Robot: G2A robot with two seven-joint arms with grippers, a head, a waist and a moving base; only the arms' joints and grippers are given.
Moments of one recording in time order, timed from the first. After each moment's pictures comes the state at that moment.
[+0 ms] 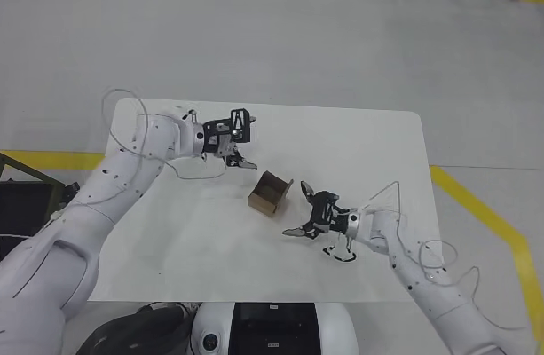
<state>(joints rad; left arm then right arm) 0.59 -0.99 -0.74 -1.08 1.55 -0.95 0.29 -1.11 -1.21 0.94 -1.23 -1.49 -0.85 -0.33</state>
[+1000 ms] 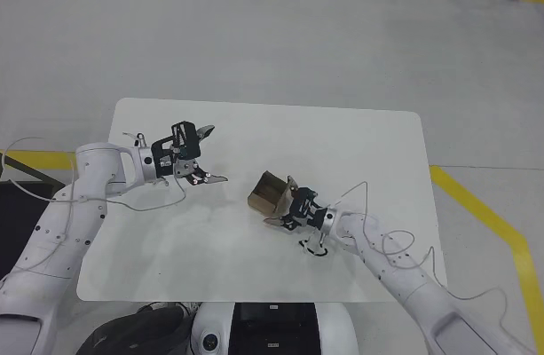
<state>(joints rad) 1.05 -0.81 -1.22 -1.50 1.39 -0.97 0.15 -0.96 -1.35 0.71 -0.89 -1.44 -0.60 -0.54</state>
